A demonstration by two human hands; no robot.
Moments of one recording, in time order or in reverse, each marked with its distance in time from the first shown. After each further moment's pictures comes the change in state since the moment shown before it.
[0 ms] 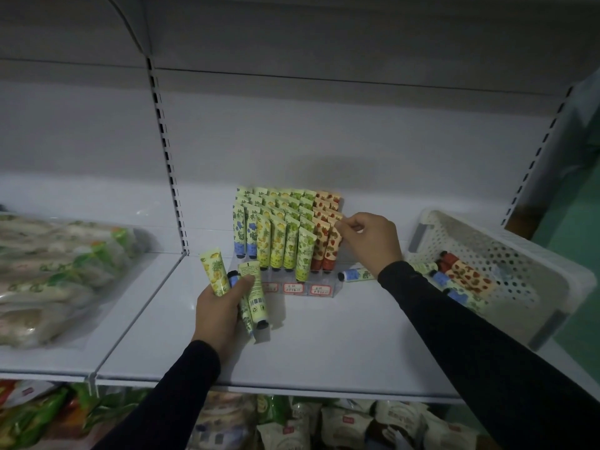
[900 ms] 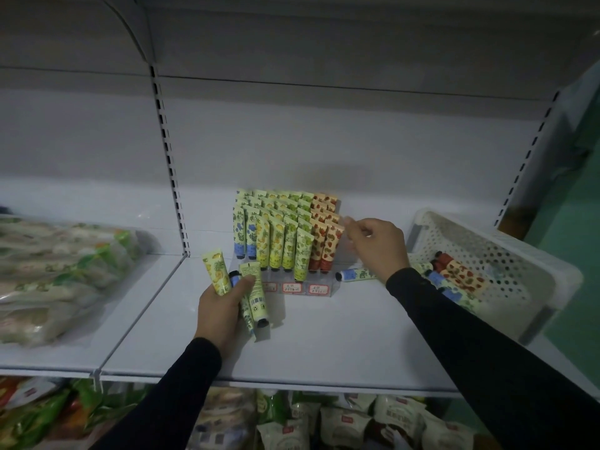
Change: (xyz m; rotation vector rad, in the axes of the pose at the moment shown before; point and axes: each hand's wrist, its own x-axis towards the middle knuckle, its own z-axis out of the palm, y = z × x) left_hand 0.005 -0.005 -0.006 0.064 -0.013 0.019; right_hand -0.017 -0.006 -0.018 0.011 0.030 0.038
